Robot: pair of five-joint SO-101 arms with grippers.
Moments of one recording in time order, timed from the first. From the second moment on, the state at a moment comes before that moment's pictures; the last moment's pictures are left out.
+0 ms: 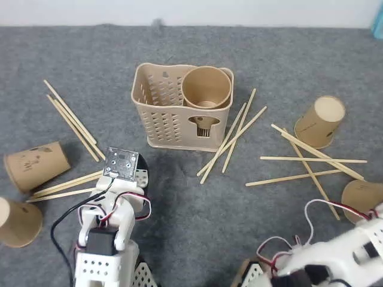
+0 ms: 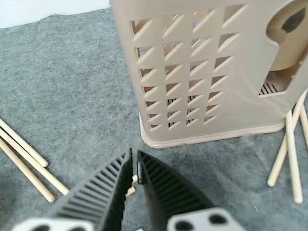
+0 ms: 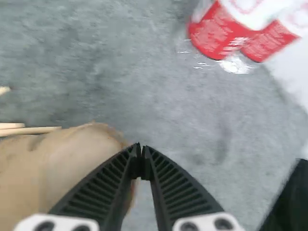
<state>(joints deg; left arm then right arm) 0.0 -103.2 96.9 52.6 -2.0 62.9 -39.0 62.0 24.4 30.8</state>
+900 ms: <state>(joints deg) 0.0 -103.2 96.9 52.6 -2.0 78.9 -6.4 12.8 60.1 36.1</state>
